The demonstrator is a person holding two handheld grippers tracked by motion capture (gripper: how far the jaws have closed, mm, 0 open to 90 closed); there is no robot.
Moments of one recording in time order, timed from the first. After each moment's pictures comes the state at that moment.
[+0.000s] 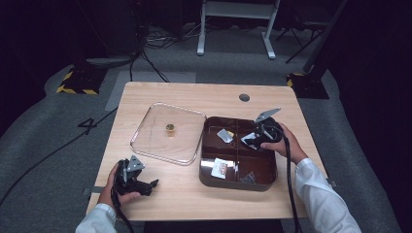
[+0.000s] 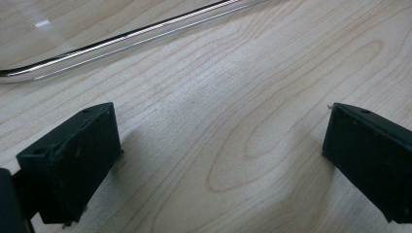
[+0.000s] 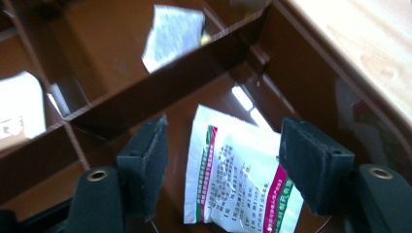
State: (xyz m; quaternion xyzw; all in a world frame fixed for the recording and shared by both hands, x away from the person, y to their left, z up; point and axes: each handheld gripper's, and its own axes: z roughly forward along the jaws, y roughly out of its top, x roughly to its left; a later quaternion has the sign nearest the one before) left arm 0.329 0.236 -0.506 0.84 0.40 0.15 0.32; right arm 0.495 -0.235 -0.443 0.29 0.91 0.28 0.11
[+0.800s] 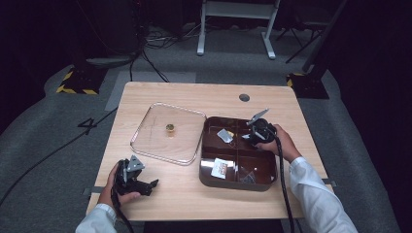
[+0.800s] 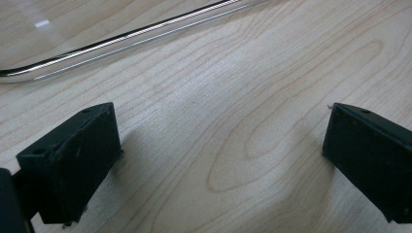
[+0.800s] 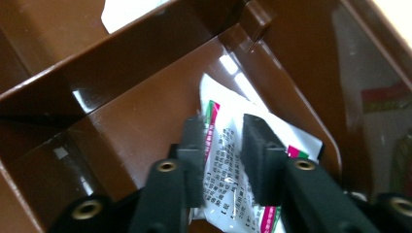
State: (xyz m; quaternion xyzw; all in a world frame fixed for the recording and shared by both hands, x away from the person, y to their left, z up) left arm 0.329 0.236 -0.506 0.84 0.40 0.15 0.32; right arm 0.504 -0.219 -0.458 0.30 0.93 0.20 0.12
